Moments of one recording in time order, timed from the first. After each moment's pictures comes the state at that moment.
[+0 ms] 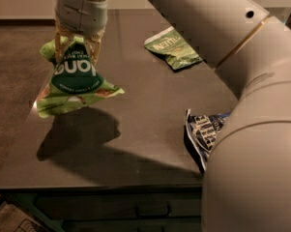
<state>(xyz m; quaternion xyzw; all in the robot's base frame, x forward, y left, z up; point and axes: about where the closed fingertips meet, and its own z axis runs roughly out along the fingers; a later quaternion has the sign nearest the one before) 0.545 0.152 0.963 -0.98 -0.07 -0.02 0.17</state>
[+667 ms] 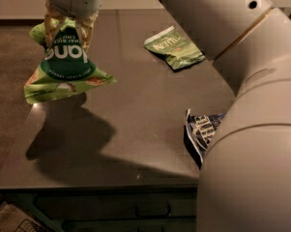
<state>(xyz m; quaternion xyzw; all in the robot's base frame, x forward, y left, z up) 0.549 0.164 0.998 -0.98 -0.07 -0.05 0.20</state>
